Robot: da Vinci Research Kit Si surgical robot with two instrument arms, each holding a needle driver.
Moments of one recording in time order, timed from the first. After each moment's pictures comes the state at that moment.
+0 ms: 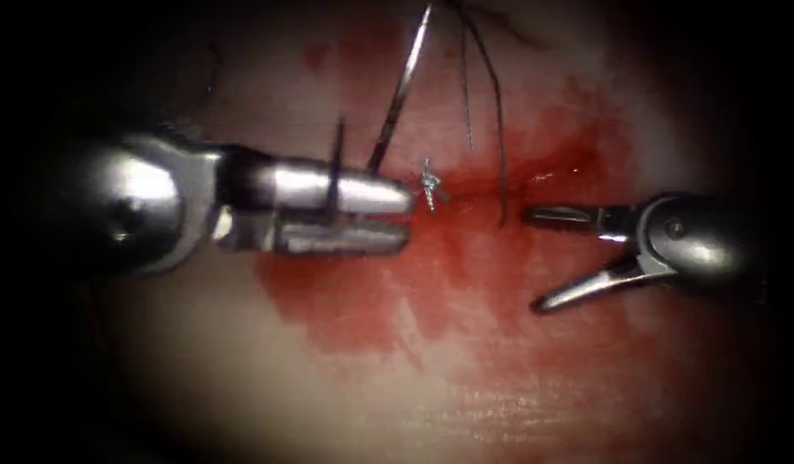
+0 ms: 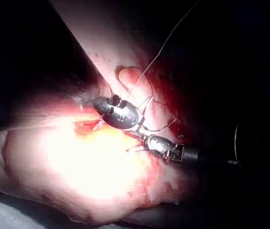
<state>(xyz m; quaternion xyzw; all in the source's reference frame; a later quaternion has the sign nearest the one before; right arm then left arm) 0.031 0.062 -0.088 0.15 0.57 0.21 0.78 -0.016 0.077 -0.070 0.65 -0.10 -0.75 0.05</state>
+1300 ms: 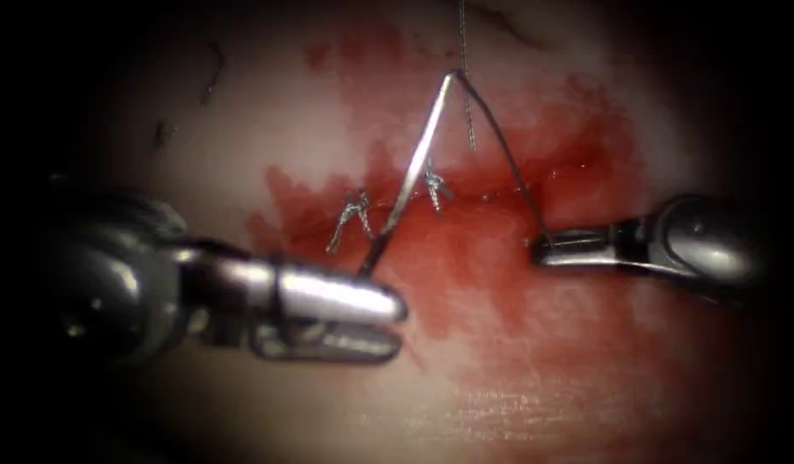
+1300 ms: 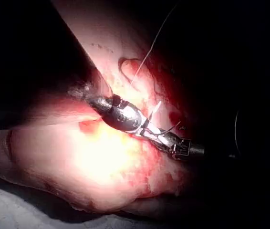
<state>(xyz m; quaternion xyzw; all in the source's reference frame) 0.030 0.062 -0.090 0.15 0.56 0.21 0.78 -0.017 0.074 -0.072 0.69 -0.07 -0.72 0.06</state>
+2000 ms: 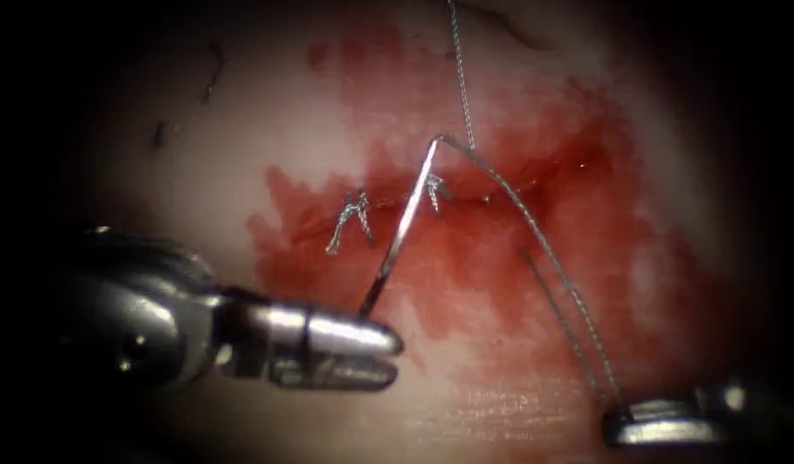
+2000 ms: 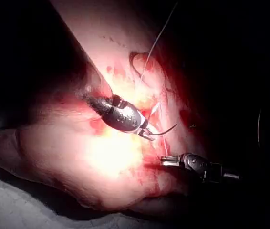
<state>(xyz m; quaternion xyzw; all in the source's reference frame) 0.028 0.055 -0.099 0.16 0.58 0.19 0.77 -0.015 0.073 -0.069 0.69 -0.04 -0.72 0.05</state>
